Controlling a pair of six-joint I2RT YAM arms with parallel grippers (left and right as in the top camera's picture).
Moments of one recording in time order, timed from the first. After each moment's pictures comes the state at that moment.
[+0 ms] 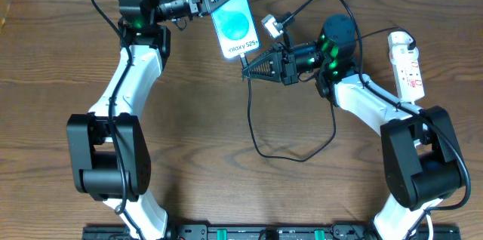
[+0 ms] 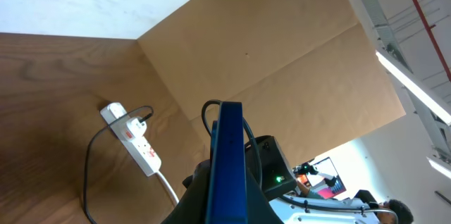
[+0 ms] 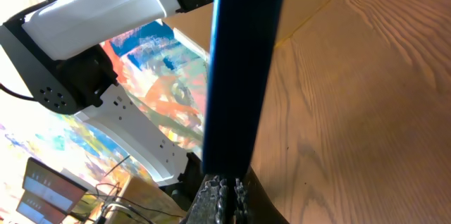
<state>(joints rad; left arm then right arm) -0.06 1.89 1.42 0.78 1.30 -1.29 0.35 1.88 1.13 0.84 -1.47 0.90</state>
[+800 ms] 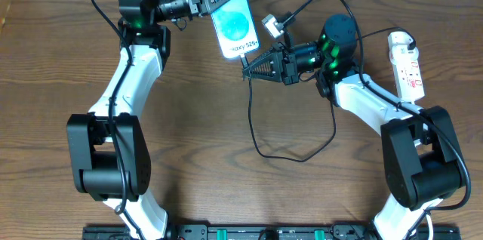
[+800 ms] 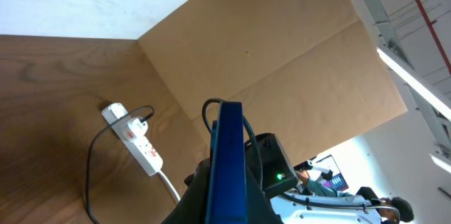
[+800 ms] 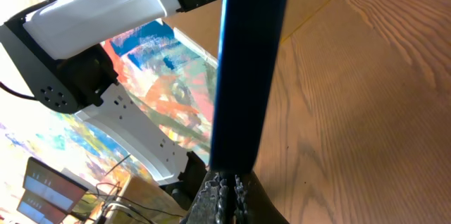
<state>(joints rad) -0.06 1.89 1.42 0.78 1.31 -1.27 0.35 1.88 1.12 0.84 -1.48 0.90</state>
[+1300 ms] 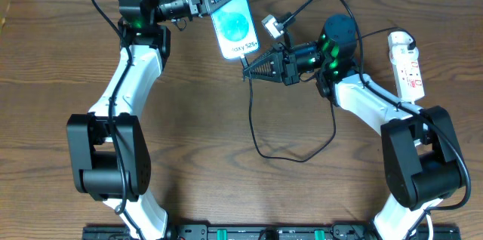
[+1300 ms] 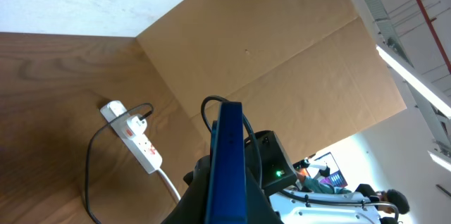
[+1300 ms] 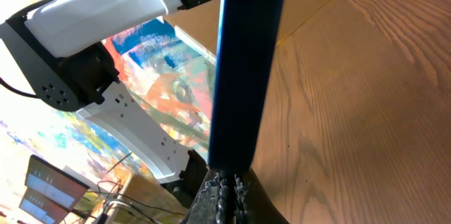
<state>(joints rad) -0.06 1.89 1.42 0.78 1.32 -1.27 0.35 1.88 1.12 0.84 -1.48 0.90</state>
